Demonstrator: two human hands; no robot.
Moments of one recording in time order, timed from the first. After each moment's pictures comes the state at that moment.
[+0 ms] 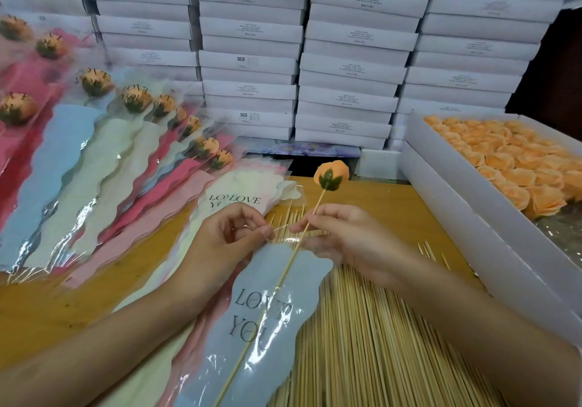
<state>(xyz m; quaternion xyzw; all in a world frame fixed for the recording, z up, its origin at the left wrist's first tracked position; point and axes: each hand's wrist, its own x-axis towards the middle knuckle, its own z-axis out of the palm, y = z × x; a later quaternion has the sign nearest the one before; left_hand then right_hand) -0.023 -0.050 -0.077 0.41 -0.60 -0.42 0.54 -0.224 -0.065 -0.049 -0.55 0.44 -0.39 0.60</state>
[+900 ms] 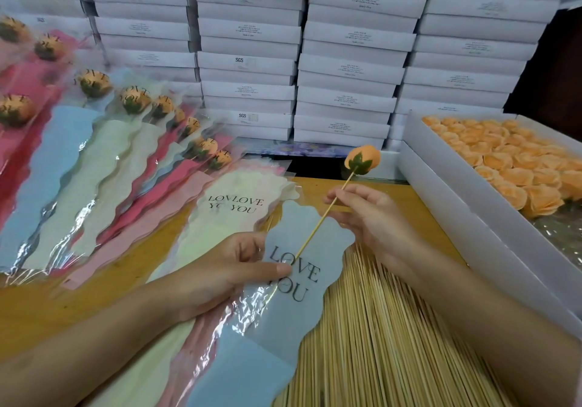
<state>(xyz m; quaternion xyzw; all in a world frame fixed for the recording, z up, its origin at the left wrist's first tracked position) -0.019 -0.038 -0.068 0.31 -0.62 -0.64 0.33 -0.246 -0.085 -0.052 -0.50 0.47 -0.51 0.52</state>
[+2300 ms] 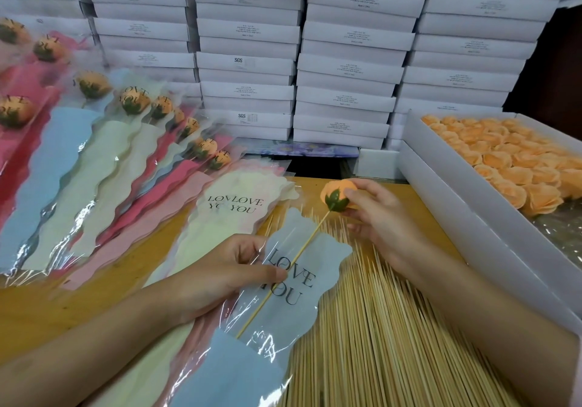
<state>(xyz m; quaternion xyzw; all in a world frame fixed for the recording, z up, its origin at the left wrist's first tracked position) -0.020 -0.036 -0.068 0.39 -0.62 -0.60 0.32 -0.256 -0.094 -0.060 -0.47 0.48 -0.55 0.49</state>
